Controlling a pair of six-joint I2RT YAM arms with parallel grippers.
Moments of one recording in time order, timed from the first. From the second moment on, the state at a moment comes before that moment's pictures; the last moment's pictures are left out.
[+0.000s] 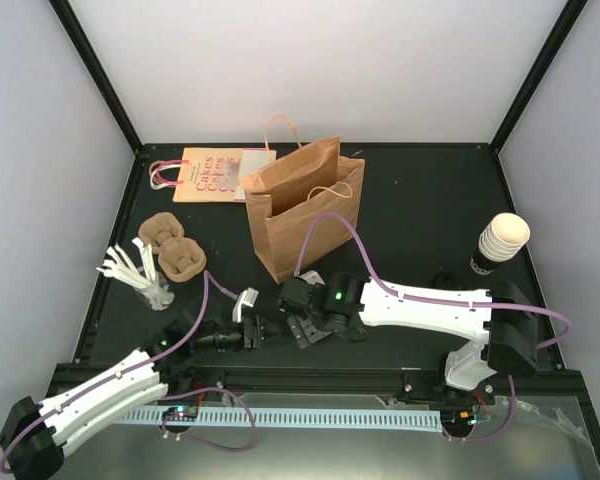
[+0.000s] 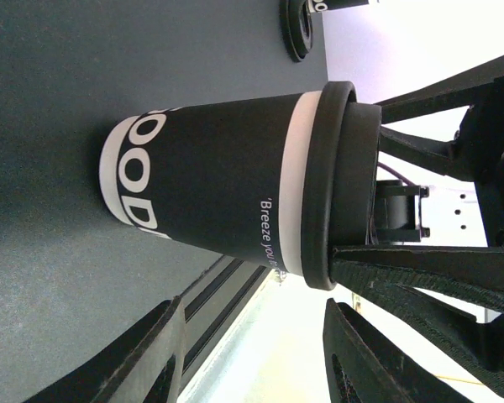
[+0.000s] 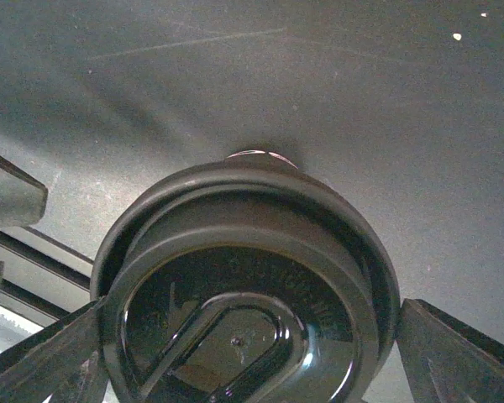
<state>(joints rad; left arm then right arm) -0.81 0.46 0.08 -0.04 0.54 -1.15 1.30 1.54 1.24 -1.04 0.19 0.76</state>
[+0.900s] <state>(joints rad) -0.80 0.64 0.11 0.11 0.46 -1.14 1.29 1.57 1.28 -1.09 0.18 0.70</state>
